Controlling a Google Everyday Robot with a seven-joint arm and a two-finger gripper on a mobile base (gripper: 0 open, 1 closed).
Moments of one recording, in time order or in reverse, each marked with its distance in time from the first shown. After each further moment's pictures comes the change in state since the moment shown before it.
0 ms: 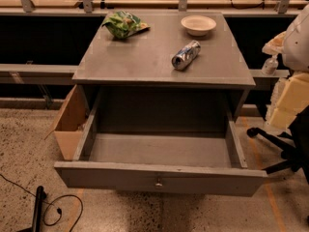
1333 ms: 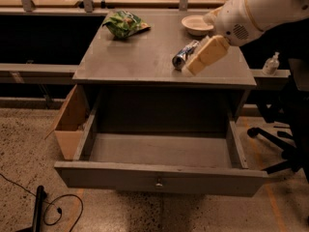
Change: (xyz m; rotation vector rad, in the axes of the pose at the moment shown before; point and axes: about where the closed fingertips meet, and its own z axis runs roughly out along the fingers) arm -0.143 -0.112 0.049 0.057 -0.557 0.096
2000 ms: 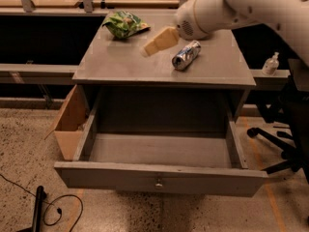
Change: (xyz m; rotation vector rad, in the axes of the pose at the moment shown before) arm -0.058 -0.055 0.093 0.138 -0.154 0.179
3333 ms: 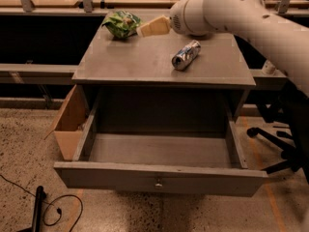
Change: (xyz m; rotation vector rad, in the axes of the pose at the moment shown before) arm -0.016 -0.074 0.044 0.245 -0.145 0.170
